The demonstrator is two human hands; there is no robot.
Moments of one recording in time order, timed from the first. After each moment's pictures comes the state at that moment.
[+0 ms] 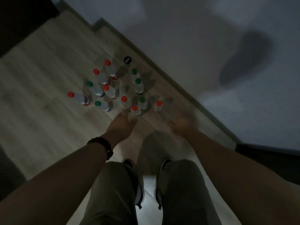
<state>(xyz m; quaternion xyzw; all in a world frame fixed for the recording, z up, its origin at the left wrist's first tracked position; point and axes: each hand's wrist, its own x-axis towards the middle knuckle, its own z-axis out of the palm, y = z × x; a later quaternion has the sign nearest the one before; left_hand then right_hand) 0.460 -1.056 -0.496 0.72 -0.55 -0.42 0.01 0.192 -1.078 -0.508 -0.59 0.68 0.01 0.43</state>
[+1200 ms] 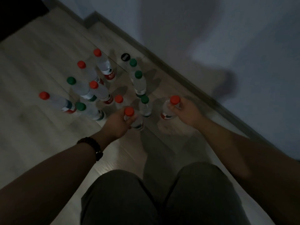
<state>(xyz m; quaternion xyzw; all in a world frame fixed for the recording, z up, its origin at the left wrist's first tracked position) 0.495 -1.109 -0.712 0.67 -0.57 -0.43 0.17 0.205 -1.162 -0.714 -0.58 0.63 -0.20 0.48</state>
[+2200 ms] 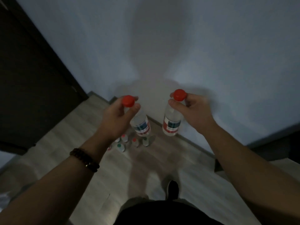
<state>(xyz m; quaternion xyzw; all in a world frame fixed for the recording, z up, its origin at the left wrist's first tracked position) 0.455 -0.986 0.082 0.56 -0.65 -0.36 0.37 0.190 -0.987 0.077 -0.56 0.55 -0.48 0.38</state>
